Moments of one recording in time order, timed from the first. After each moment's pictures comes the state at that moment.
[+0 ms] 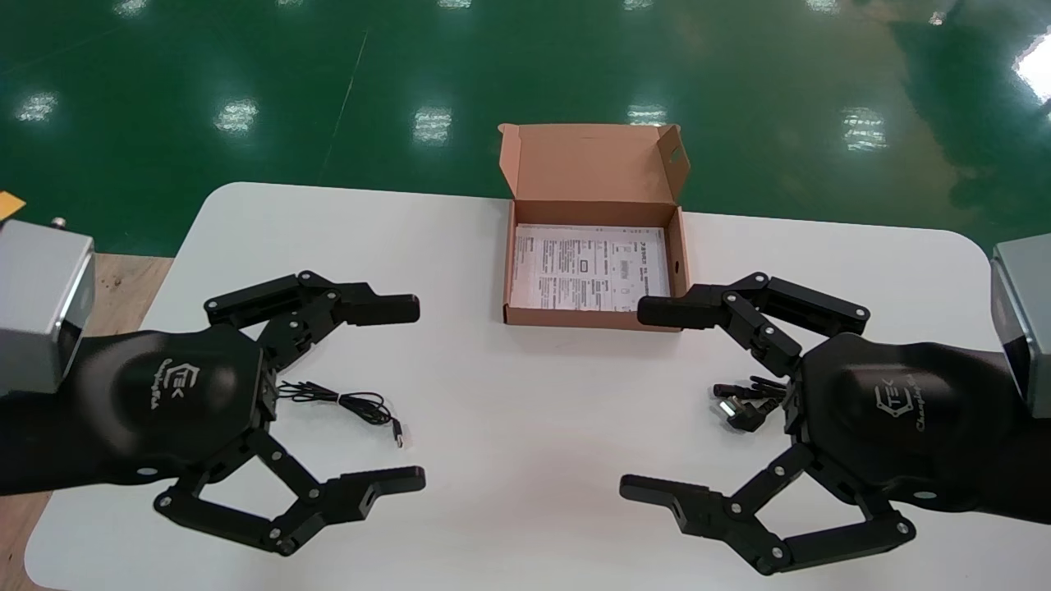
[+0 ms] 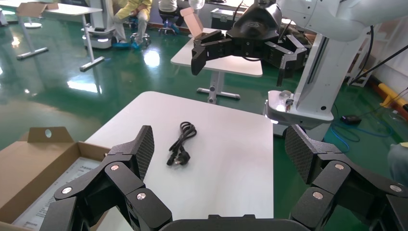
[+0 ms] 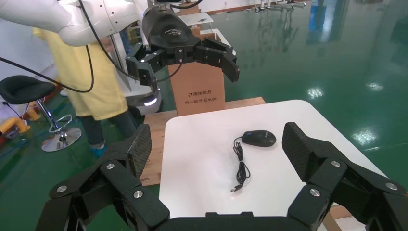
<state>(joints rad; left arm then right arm) -1.08 0.61 0.28 -1.28 0.73 1.49 -0.19 1.07 -0.61 -0.28 1.28 -0.73 -1.50 0.19</state>
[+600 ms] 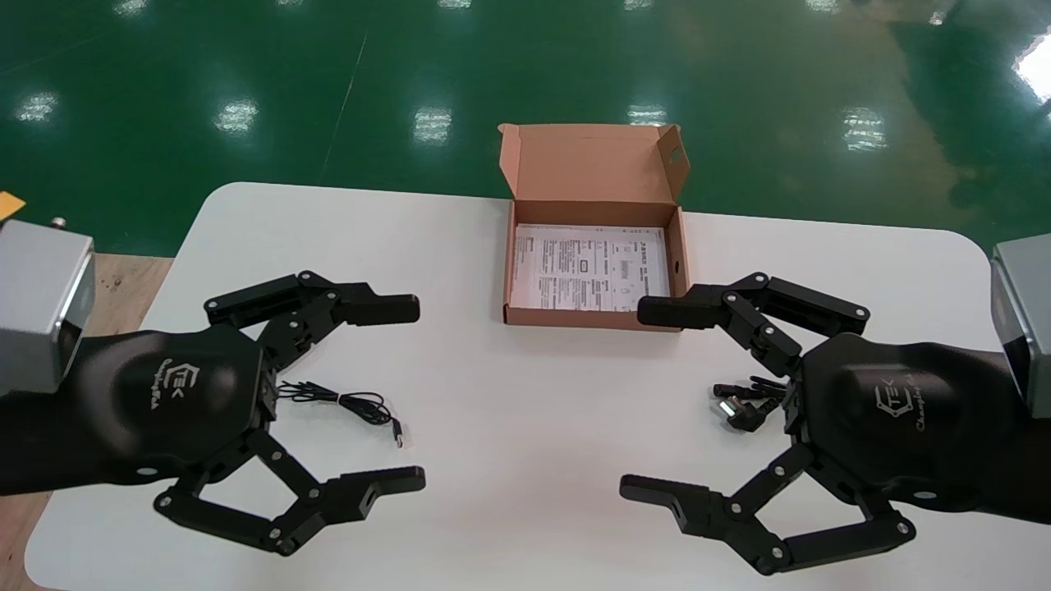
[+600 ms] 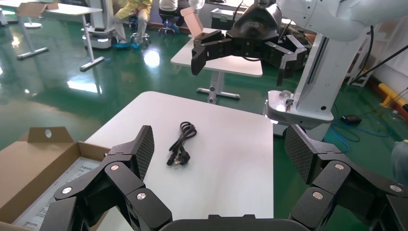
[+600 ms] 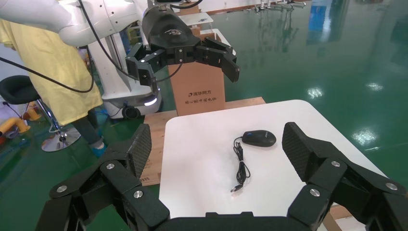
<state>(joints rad) -1.10 0.61 0.31 -1.29 0.77 1.52 -0.18 1.08 -0.60 -0.28 1.28 -0.75 -1.50 0.17</state>
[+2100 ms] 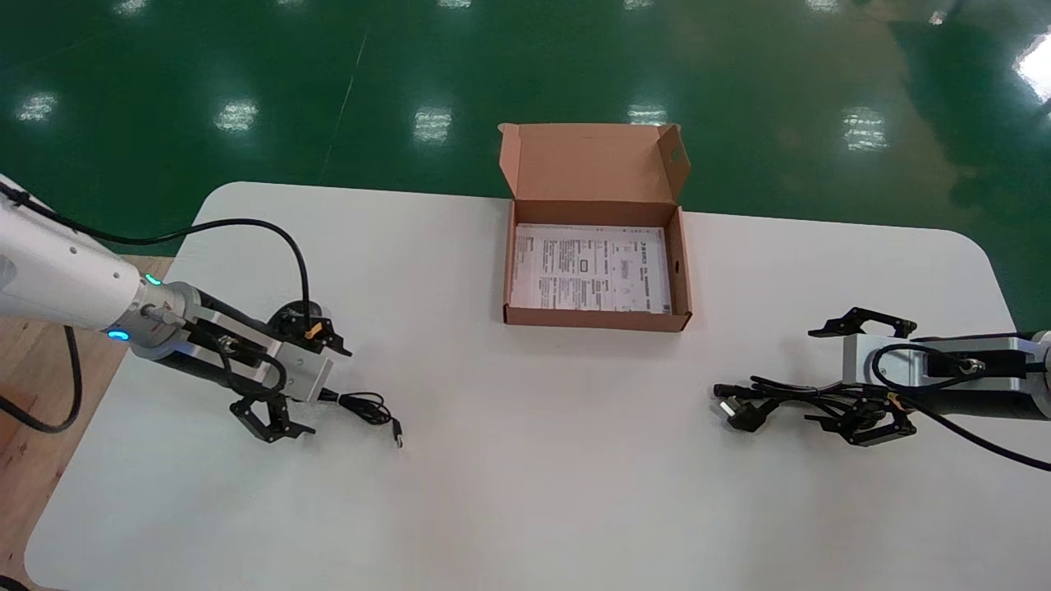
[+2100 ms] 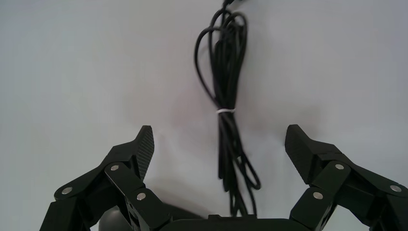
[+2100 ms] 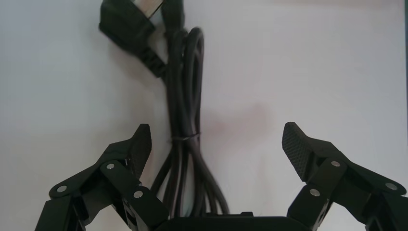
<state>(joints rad) -1.79 1.16 0.91 -0.12 1.74 1.32 0.77 1.62 -0.87 -0.59 0.19 -1.65 -1.25 -0.74</state>
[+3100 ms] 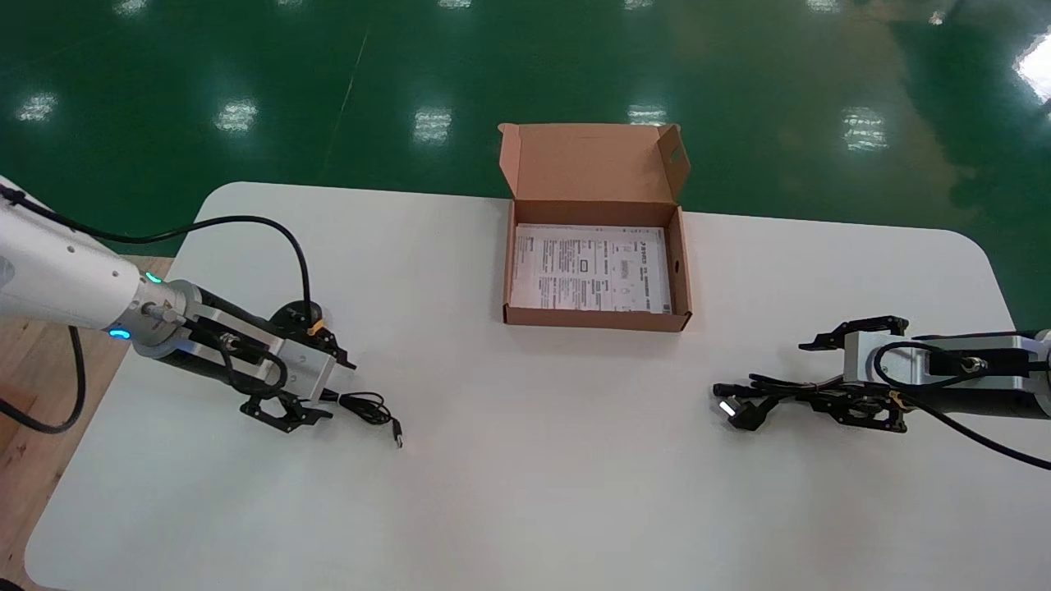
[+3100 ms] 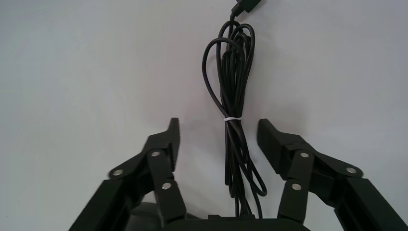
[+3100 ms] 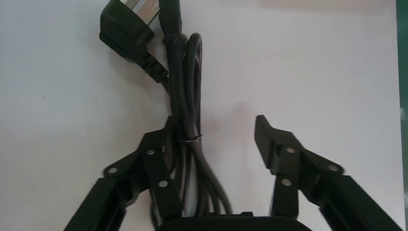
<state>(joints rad) -1.79 1.16 0.91 -0.10 1.74 1.32 0.78 1.62 -0.88 -0.59 0.17 -1.64 -1.25 -0.75</state>
